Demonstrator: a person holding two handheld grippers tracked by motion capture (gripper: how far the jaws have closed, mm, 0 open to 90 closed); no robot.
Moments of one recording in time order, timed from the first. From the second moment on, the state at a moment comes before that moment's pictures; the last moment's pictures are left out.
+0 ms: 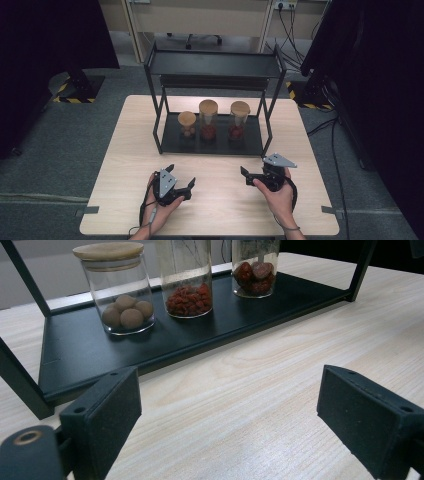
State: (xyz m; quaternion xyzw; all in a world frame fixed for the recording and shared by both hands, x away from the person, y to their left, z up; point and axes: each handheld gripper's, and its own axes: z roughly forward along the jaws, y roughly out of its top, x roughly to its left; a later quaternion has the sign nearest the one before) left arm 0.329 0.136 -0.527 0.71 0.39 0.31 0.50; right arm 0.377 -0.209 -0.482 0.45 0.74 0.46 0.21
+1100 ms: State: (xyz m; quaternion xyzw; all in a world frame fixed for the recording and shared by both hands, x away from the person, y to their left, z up) left arm 0.329 0.136 -0.527 0.71 0.40 0.31 0.50; right arm 0.353 -0.235 -0.490 0.46 0.74 0.45 0.21
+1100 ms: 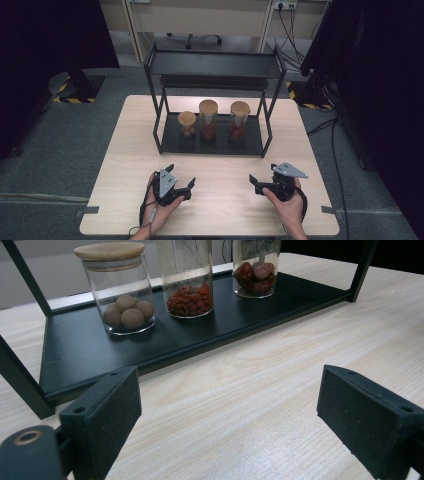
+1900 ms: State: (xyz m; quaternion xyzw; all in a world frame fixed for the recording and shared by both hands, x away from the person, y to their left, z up) left arm 0.329 0.136 -0.527 0.71 0.40 0.31 0.50; right arm 0.335 -0.255 -0.501 0.47 0.73 0.44 0.21
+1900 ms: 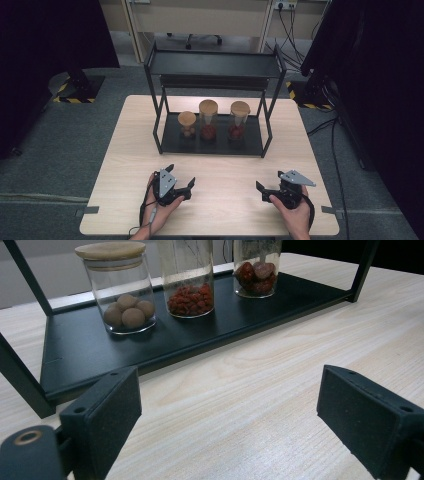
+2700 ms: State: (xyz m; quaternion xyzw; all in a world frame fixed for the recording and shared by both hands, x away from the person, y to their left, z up) left arm 0.329 0.136 -0.526 0.71 0.40 0.31 0.50; right arm 0.322 -0.273 -0.507 0.48 0.73 0.44 0.22
